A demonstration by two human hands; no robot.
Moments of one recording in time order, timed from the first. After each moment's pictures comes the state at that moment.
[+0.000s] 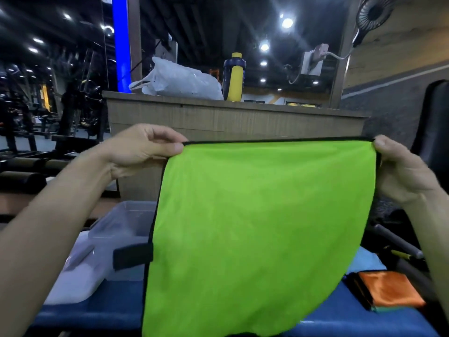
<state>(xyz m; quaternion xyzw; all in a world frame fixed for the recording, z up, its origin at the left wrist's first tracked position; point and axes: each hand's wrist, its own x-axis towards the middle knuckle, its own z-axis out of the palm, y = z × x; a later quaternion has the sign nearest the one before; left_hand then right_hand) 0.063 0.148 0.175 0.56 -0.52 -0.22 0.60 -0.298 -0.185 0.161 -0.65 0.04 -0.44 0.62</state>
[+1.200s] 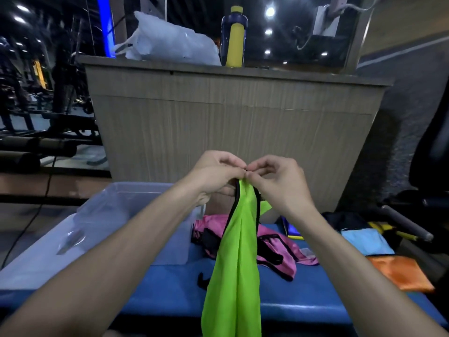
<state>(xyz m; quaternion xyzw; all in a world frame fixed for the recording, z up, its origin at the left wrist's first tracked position) -0.024 0.017 0.094 0.64 -0.39 -0.25 0.61 -0.149 -0.077 0.078 -0.82 0.23 -0.45 0.29</state>
